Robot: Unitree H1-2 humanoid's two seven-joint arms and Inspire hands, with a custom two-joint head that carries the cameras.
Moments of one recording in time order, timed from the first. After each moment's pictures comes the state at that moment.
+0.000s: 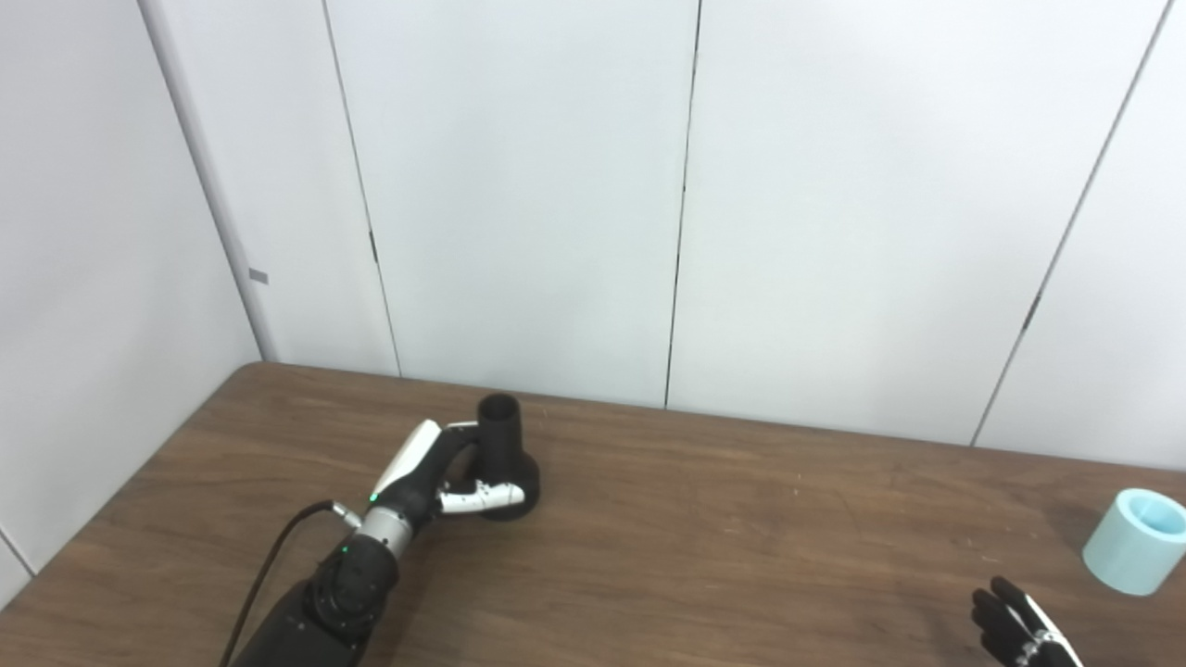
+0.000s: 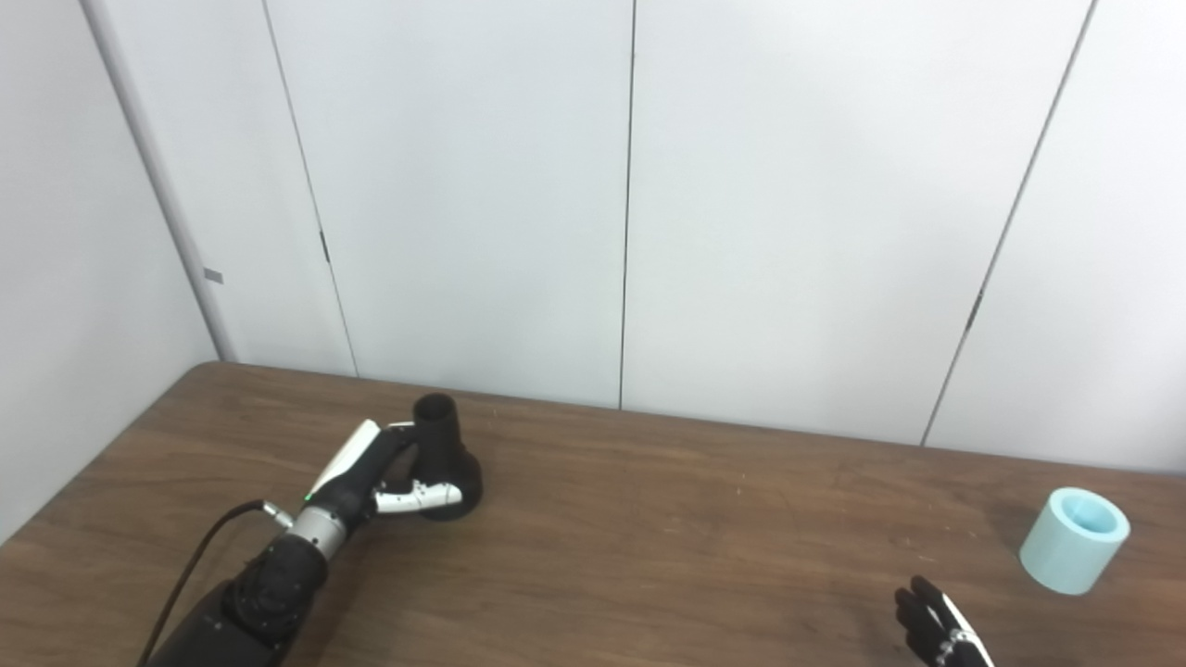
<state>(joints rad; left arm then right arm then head) -0.47 0.41 -0.13 0.51 0.32 -0.11 -0.01 0.15 -0.10 -0.08 -0.20 0.03 -0.14 0.08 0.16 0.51</state>
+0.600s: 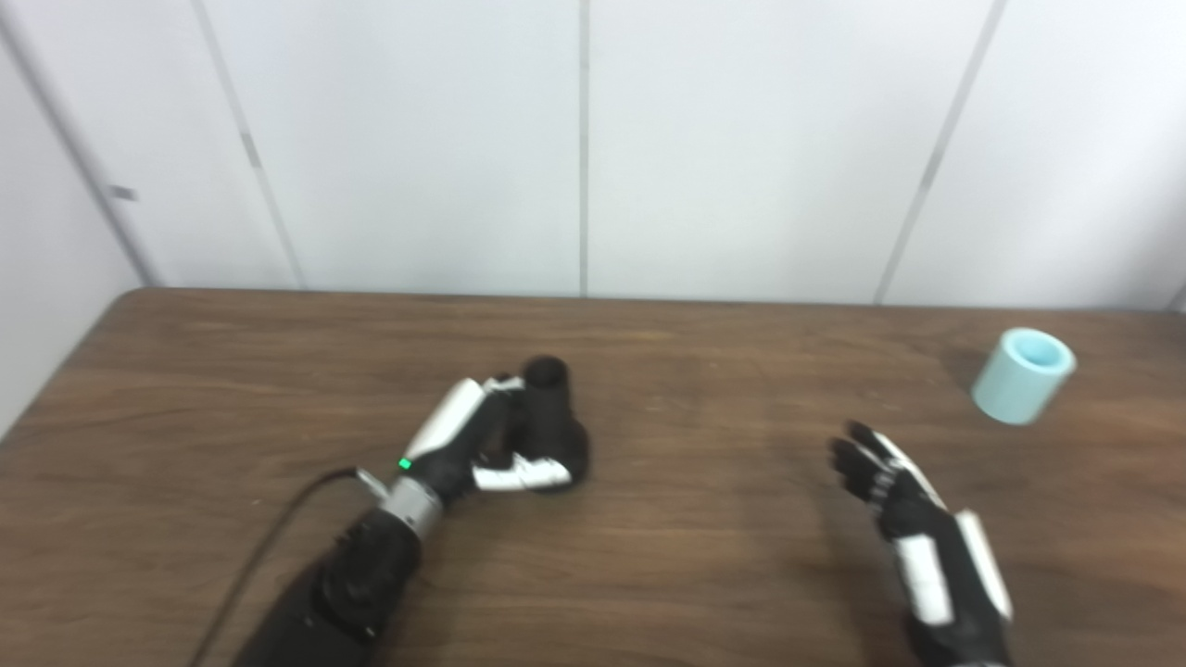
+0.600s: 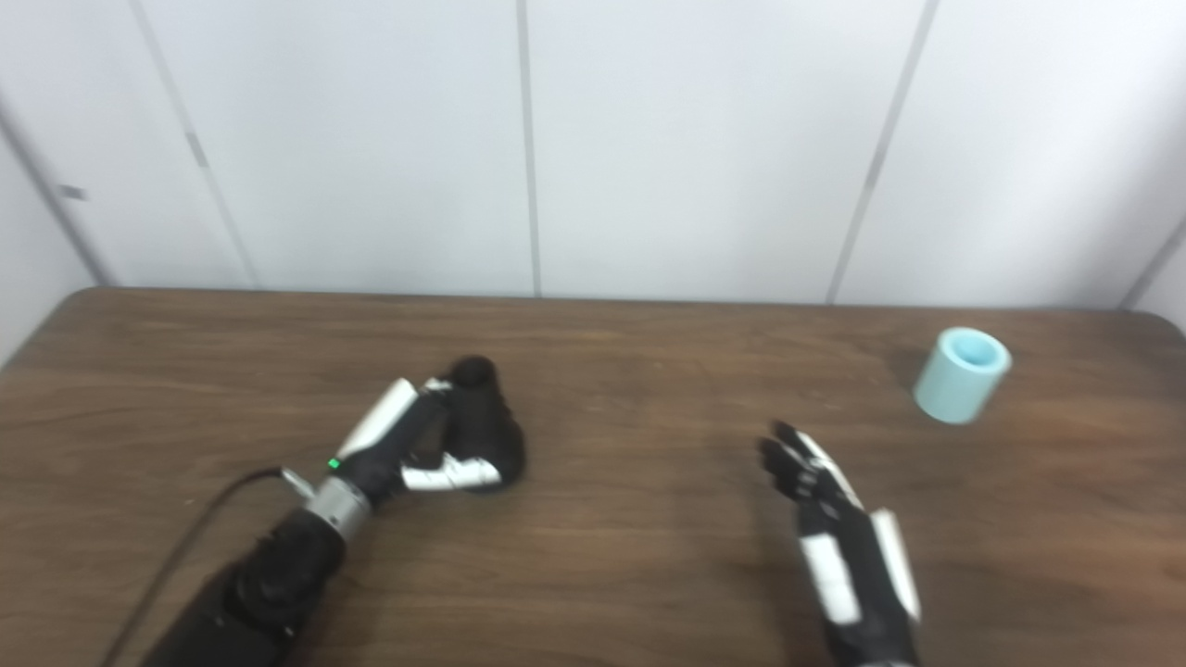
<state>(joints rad) -0.36 0.27 -0.39 0.25 0.38 -0.09 -0.06 0.15 -0.04 0.01 -0.33 -0.06 0.04 0.02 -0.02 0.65</state>
